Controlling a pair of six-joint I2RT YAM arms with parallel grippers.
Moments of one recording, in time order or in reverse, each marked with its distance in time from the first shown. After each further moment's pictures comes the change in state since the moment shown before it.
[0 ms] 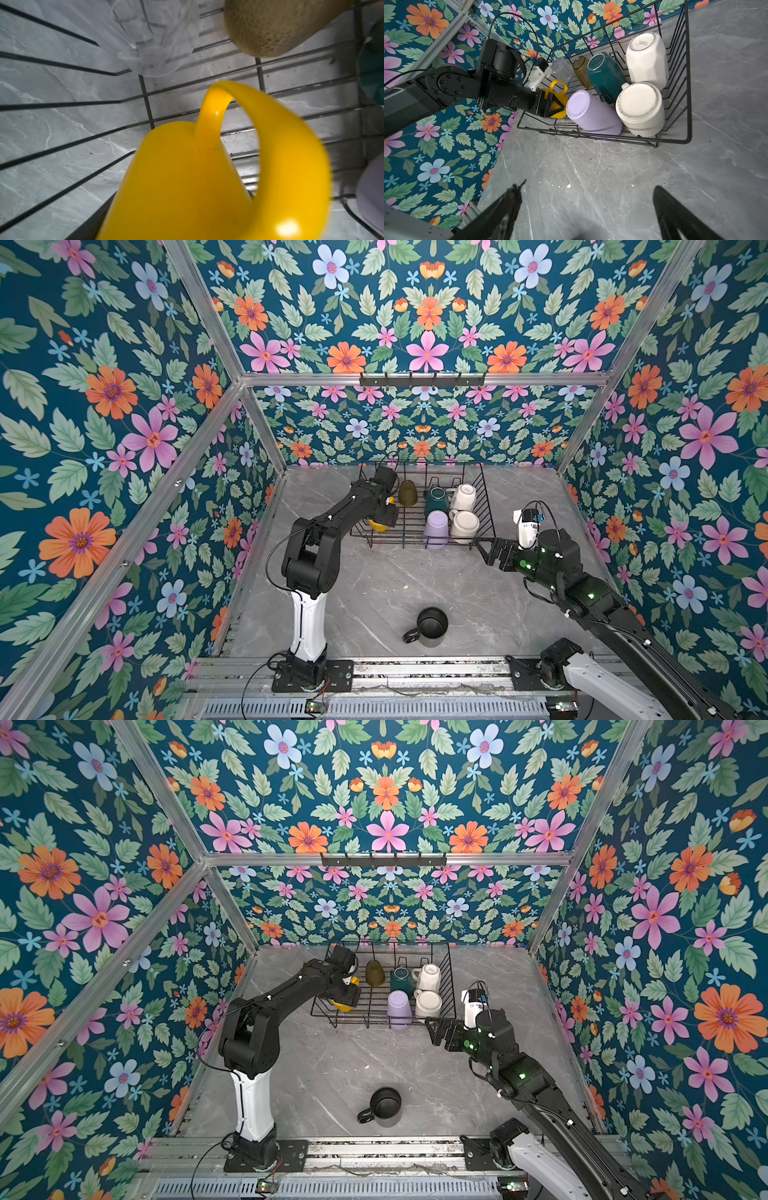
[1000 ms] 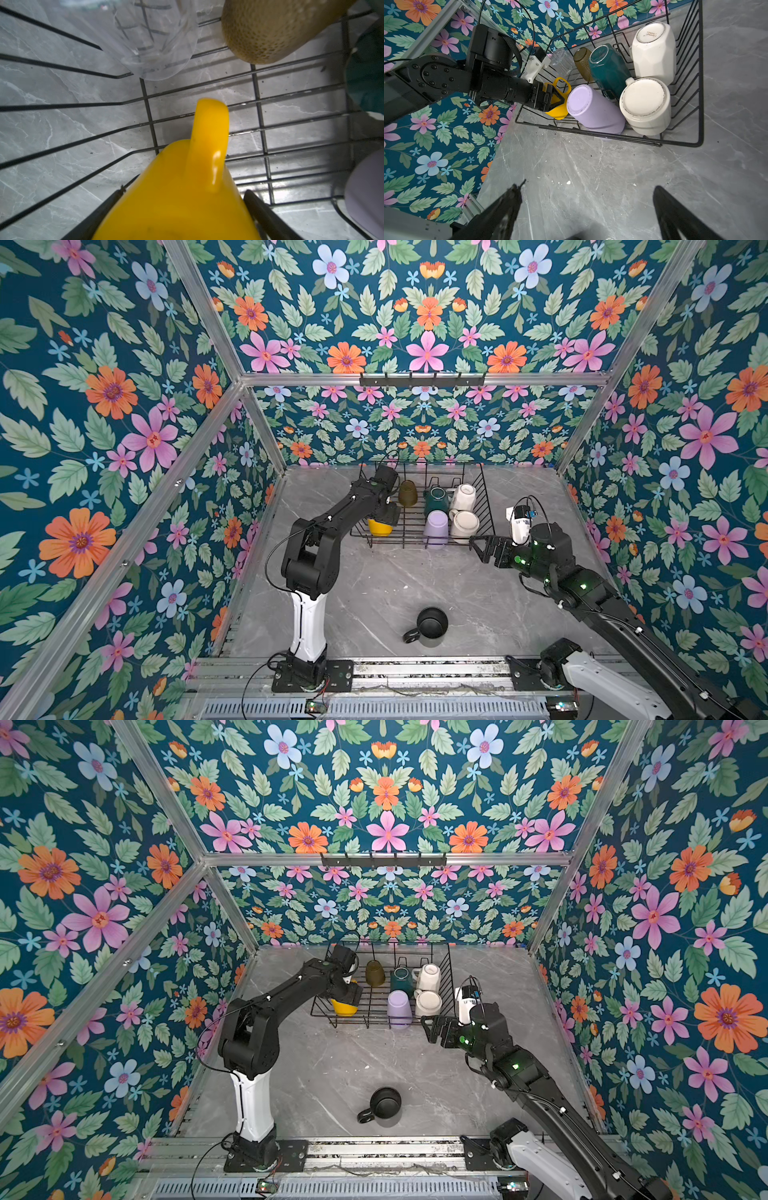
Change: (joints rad) left arm -0.006 -0.011 0.006 0.000 0.005 -0.014; right arm 0.000 0.083 0.034 0.001 -0.033 -0.019
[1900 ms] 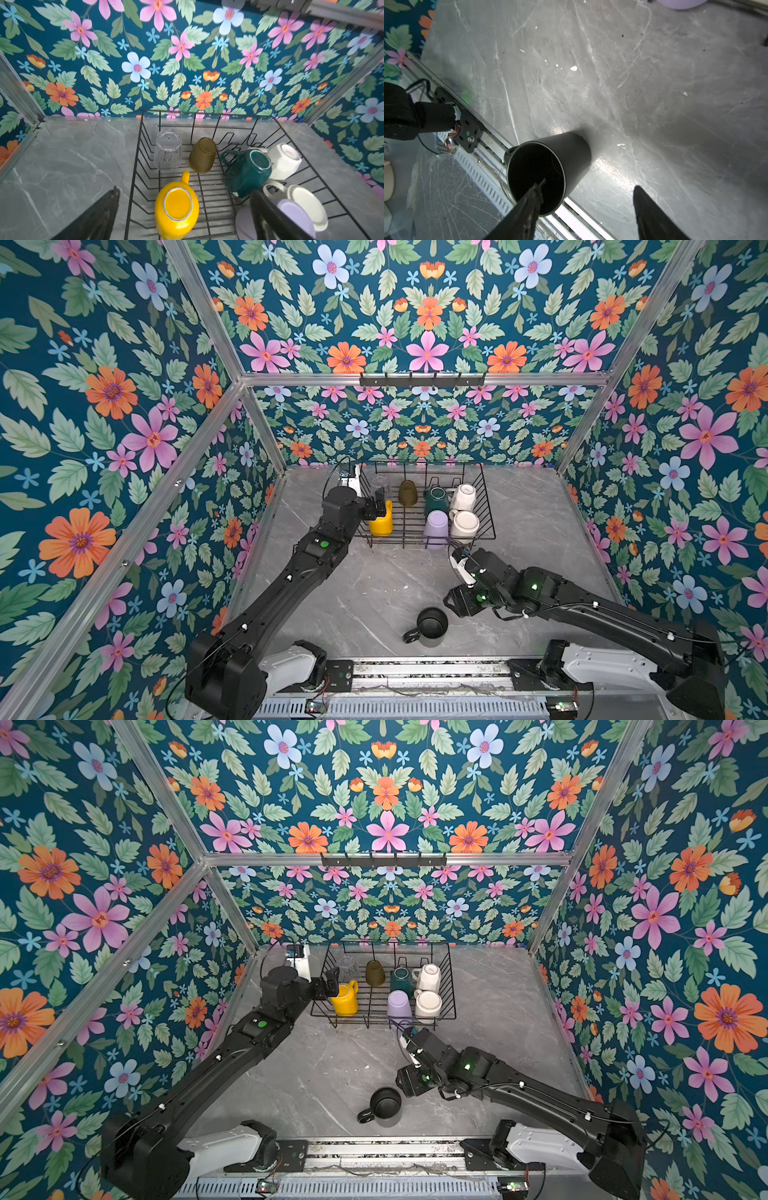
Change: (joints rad) left arm -0.020 -0.850 -0.717 0.820 -0.069 -0.126; right arm 0.513 0.280 0.084 -0.335 0.092 -0.031
